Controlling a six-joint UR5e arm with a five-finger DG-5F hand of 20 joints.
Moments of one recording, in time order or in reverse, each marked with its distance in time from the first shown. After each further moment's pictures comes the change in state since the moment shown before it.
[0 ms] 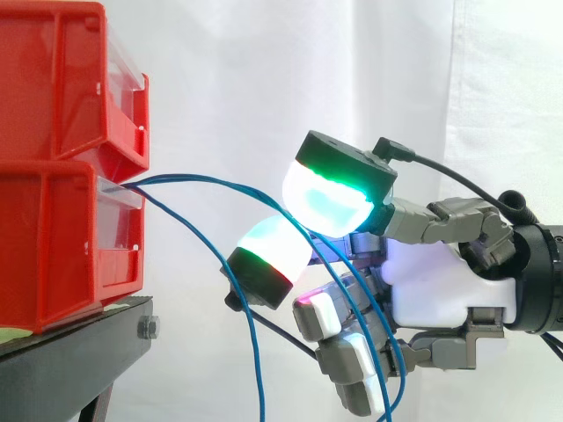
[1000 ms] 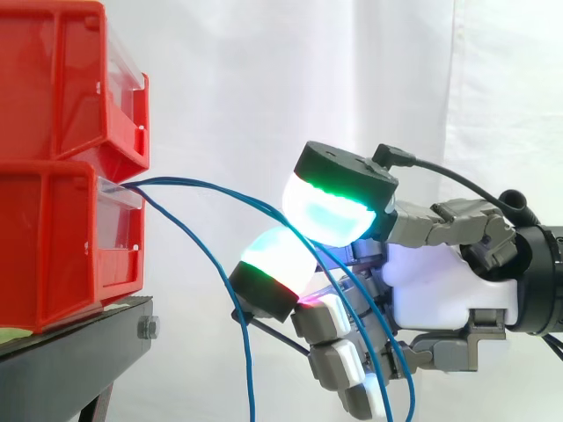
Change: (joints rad) arm 0.001 0.000 -0.001 -0.002 -0.001 0.000
